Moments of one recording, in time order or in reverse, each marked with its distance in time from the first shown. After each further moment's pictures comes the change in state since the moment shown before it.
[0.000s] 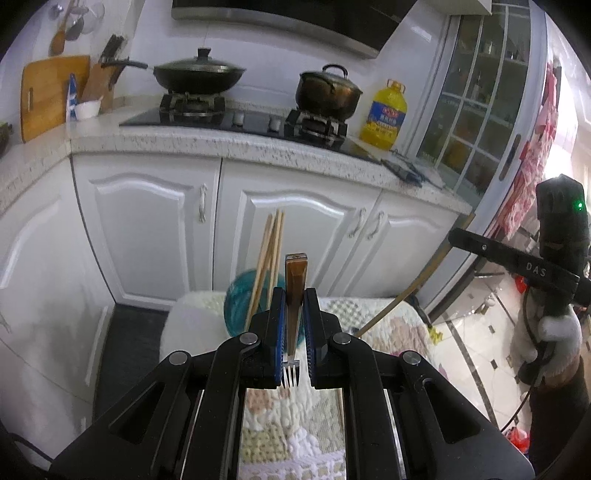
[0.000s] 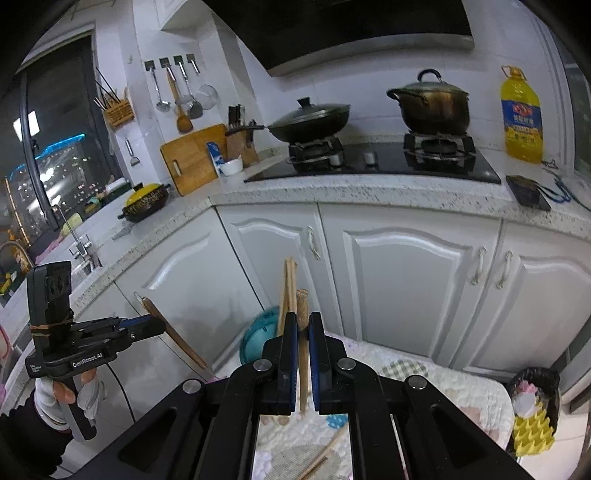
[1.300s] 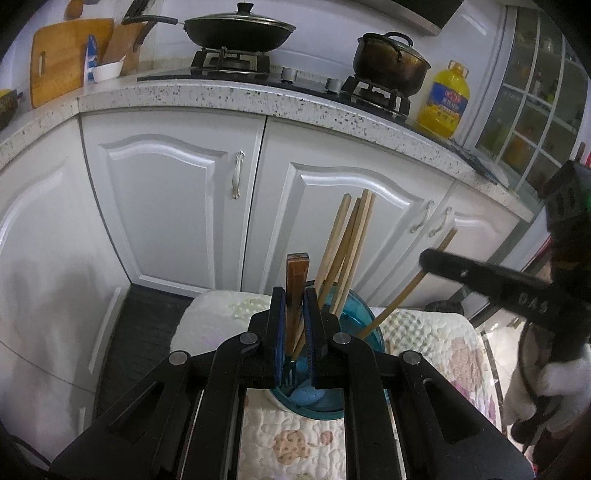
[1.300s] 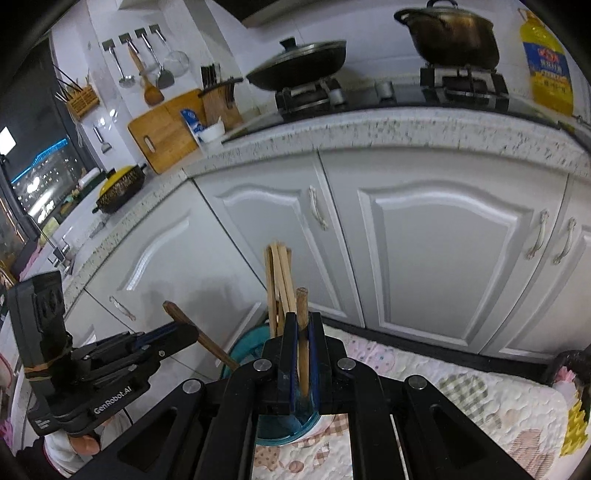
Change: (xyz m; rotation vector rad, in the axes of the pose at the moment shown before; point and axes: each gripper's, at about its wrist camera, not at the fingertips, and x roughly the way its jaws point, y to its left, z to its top) left arm 0.124 0.047 -0.002 -0.091 0.089 0.141; right arm 0.173 -0.015 0.005 0.097 0.161 0.025
